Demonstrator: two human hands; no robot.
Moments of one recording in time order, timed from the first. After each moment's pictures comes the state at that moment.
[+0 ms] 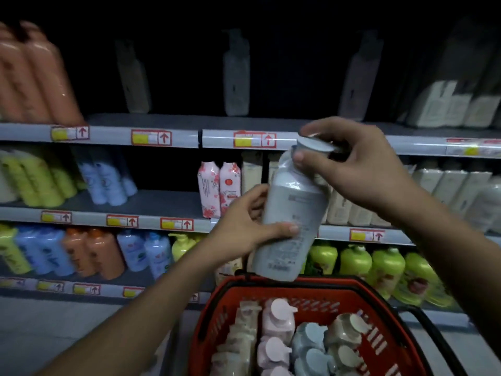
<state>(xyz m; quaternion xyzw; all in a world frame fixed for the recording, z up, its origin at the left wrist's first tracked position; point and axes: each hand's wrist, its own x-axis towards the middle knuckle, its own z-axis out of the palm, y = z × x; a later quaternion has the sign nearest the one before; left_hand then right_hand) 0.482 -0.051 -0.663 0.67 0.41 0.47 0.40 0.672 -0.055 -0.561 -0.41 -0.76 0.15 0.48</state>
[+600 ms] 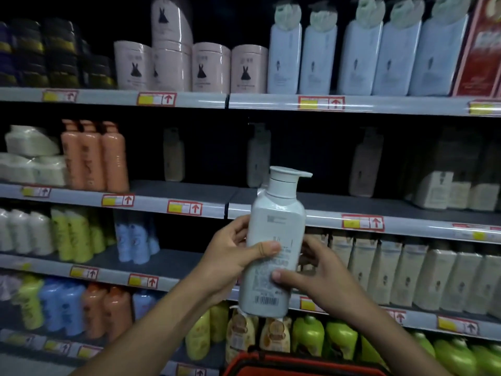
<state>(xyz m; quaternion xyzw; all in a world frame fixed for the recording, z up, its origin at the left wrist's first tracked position) 0.438 -0.068 -0.580 0.56 0.35 0.59 0.46 0.633 -0.053 -0.595 -0.39 -0.74 0.33 0.43</state>
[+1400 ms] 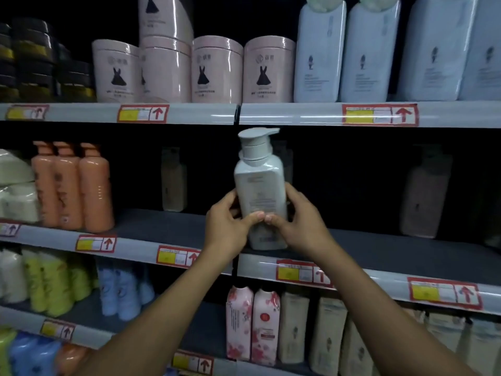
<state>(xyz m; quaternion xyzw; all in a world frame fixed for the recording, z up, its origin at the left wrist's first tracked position) 0.368 0.154 -0.520 0.56 0.45 0.68 0.17 0.524 0.186 -0.504 -0.33 -0.79 0.15 0.49</state>
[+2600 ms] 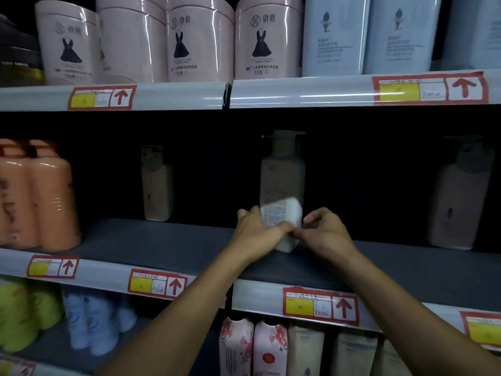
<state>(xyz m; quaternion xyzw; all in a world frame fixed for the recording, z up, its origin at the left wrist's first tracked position) 0.382 0.253 -0.524 0.61 0.62 0.45 0.19 0.532 0.286 -0.531 -0.53 -0.63 0.28 0.49</state>
